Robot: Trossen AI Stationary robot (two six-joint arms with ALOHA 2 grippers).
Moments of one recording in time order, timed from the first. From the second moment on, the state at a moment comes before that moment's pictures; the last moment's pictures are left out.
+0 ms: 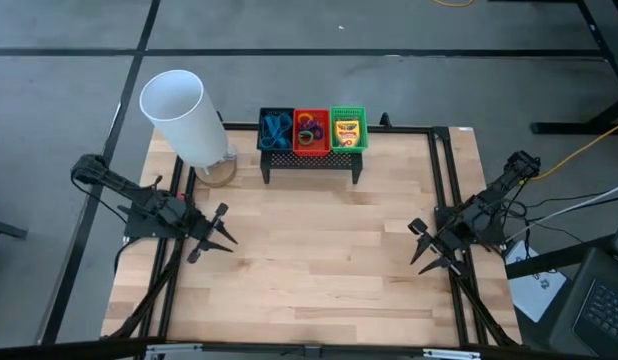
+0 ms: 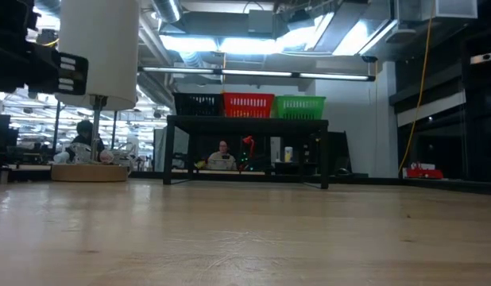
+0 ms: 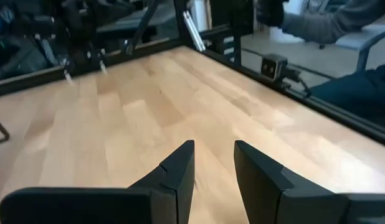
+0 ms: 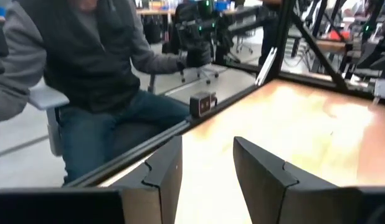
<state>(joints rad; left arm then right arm) -0.40 0.24 0.01 0.01 0.00 0.14 0.75 0.11 0.02 -0.01 0.00 -0.02</state>
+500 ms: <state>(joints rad) -0.40 0.39 0.01 0.01 0.00 0.13 0.75 0.20 0.02 -0.01 0.00 -0.17</state>
